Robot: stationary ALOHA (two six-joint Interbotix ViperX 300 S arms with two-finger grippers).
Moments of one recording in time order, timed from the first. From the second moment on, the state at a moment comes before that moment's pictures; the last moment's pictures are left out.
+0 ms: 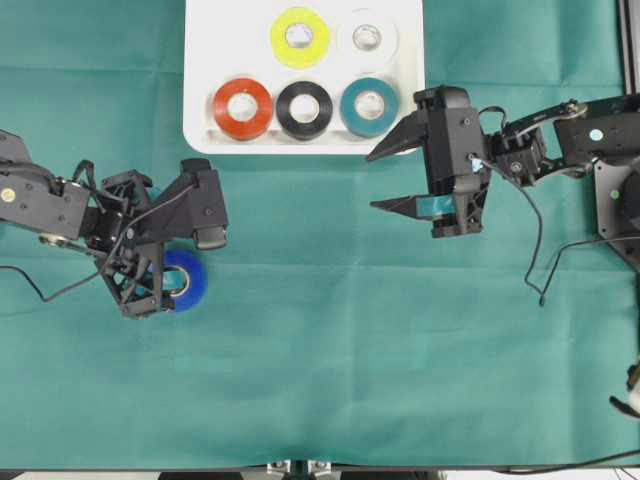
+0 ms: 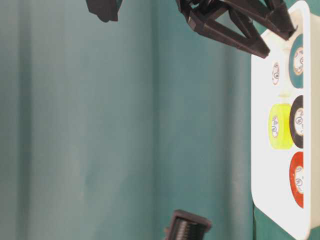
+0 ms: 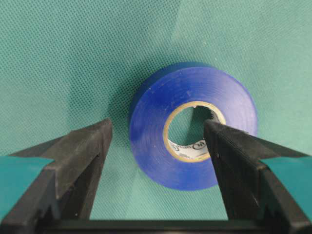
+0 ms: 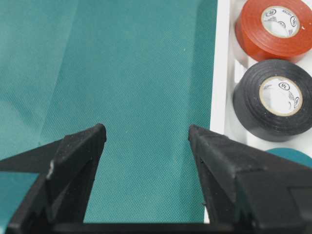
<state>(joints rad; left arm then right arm) -0.22 -0.04 0.75 -0.03 0.49 -0.45 -0.09 -0.19 0.94 -0.76 -0.20 0.73</state>
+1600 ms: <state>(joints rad) -0.22 0.02 0.77 -0.03 0.42 -0.44 -0.09 -0.19 0.94 -0.76 -0.22 0.73</state>
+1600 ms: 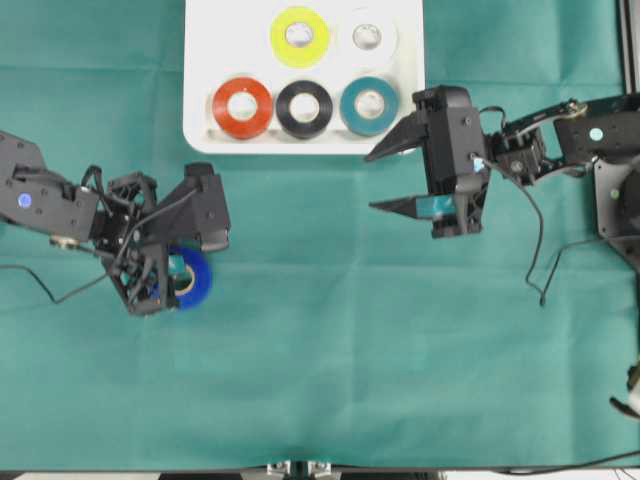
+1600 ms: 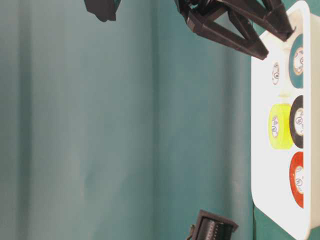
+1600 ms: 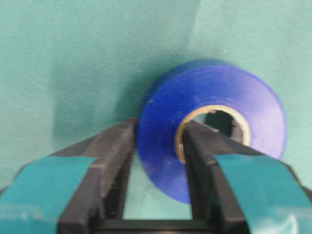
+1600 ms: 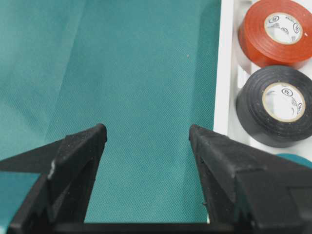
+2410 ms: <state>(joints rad) -0.21 -0.15 0.62 -0.03 0.70 -0.44 -0.09 -0.19 0.94 -0.76 -0.22 0.73</state>
